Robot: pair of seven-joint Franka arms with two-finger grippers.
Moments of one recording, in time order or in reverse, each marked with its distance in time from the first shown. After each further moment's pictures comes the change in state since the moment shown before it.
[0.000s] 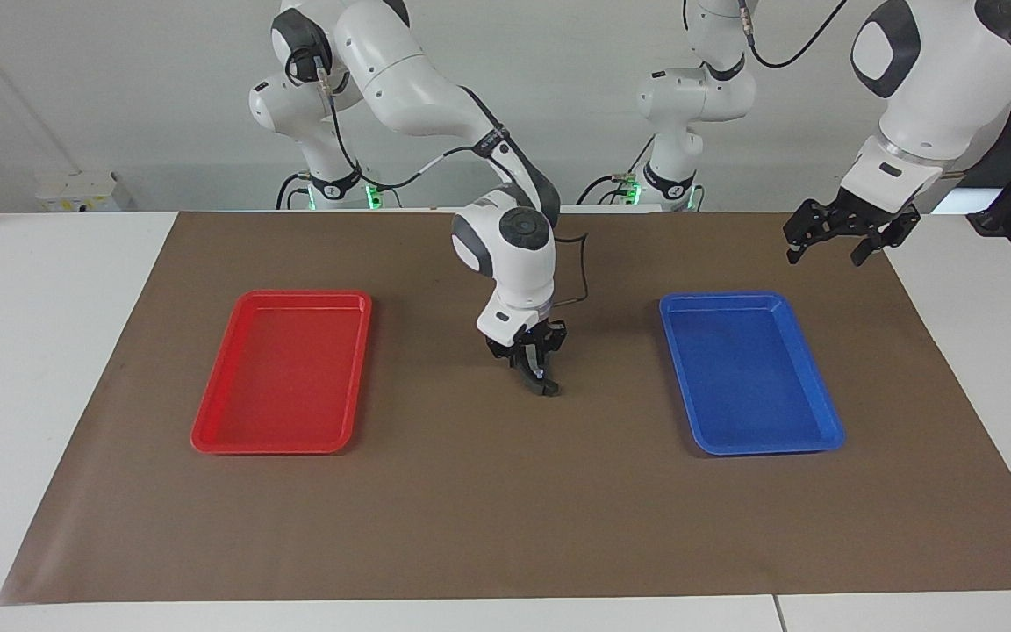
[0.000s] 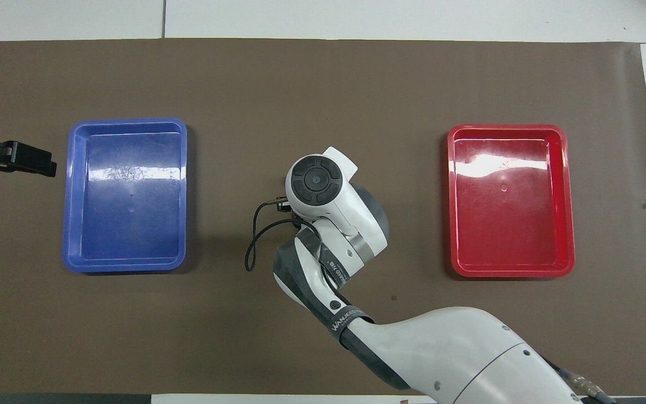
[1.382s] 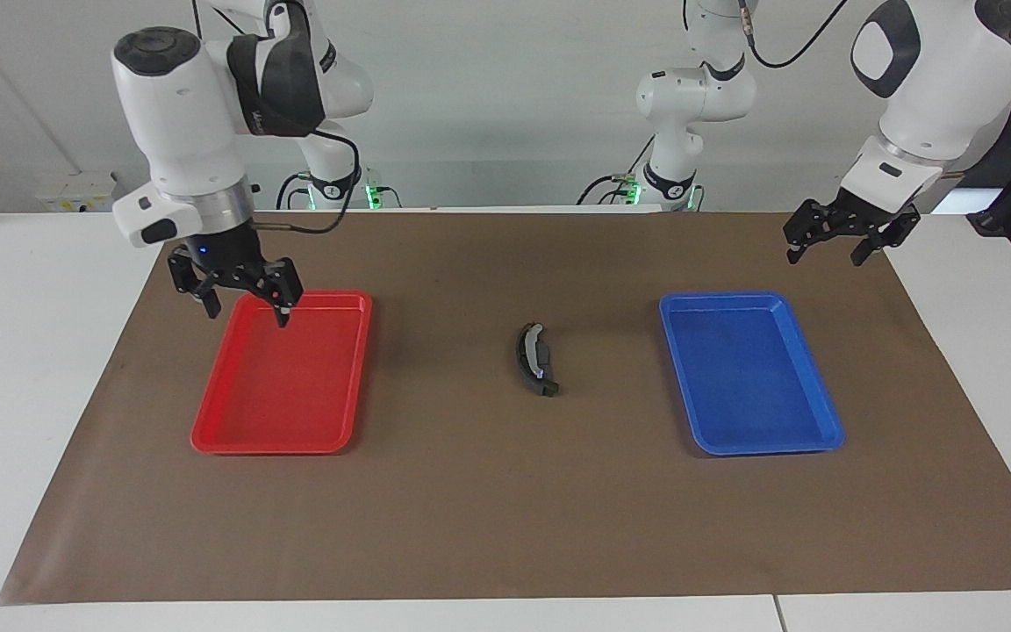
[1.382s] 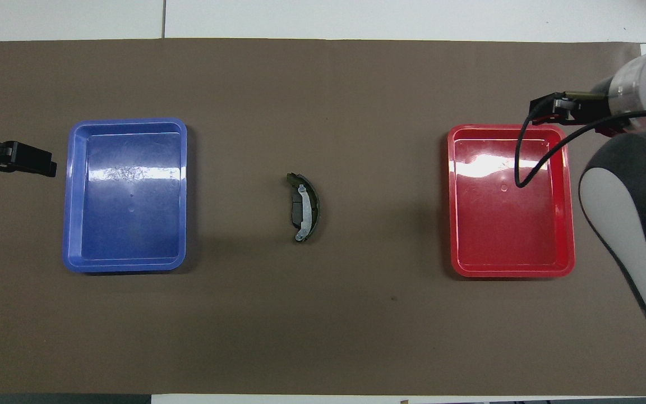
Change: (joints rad) left arm 0.000 0.000 0.000 0.000 0.000 0.000 0.000; right arm -0.563 -0.506 -0.029 0.023 -0.118 -0.448 -0.318
